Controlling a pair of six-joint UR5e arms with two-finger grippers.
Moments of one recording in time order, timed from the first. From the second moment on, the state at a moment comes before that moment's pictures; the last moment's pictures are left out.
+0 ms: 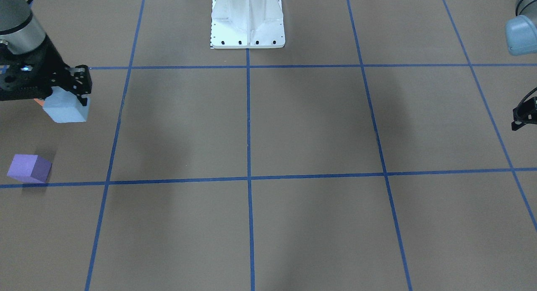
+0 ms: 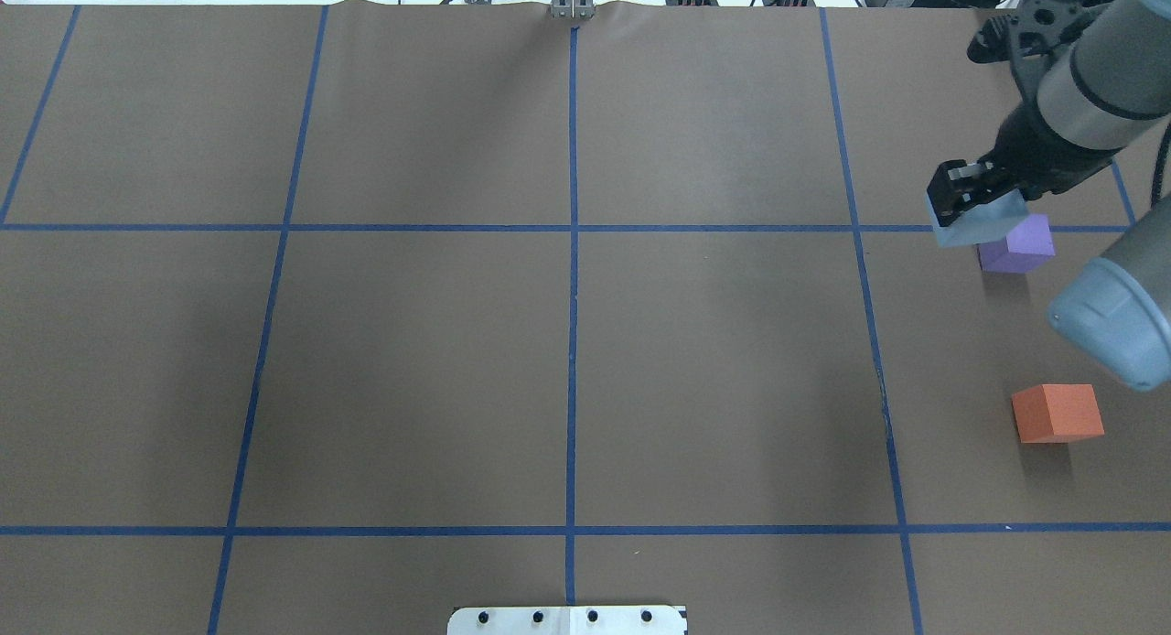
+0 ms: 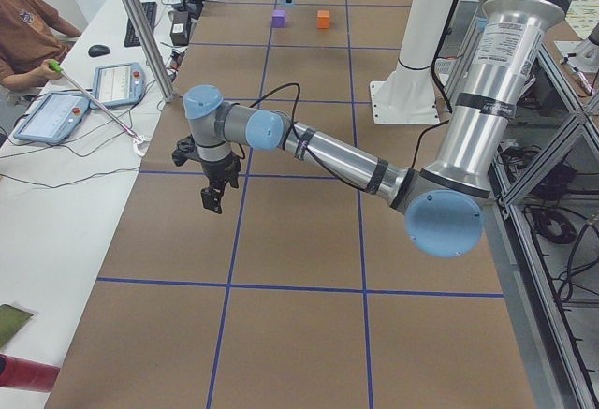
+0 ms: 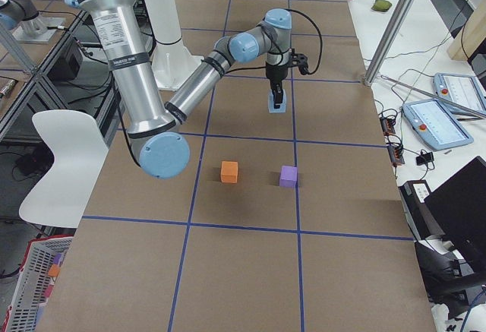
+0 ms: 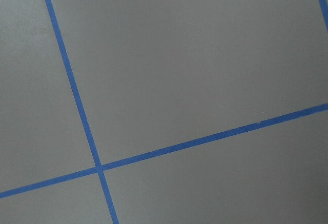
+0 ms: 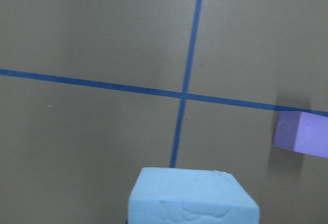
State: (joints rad) left arm -1.36 -1.79 -1.71 -1.42 -2.22 0.02; right arm 1.01 -1.32 2.10 -1.89 2.07 0.55
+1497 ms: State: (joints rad) left arm -1.37 -1.64 -1.64 -1.64 -2.21 0.01; right arm 1.02 -1.58 1.70 -1.23 2.20 0.64
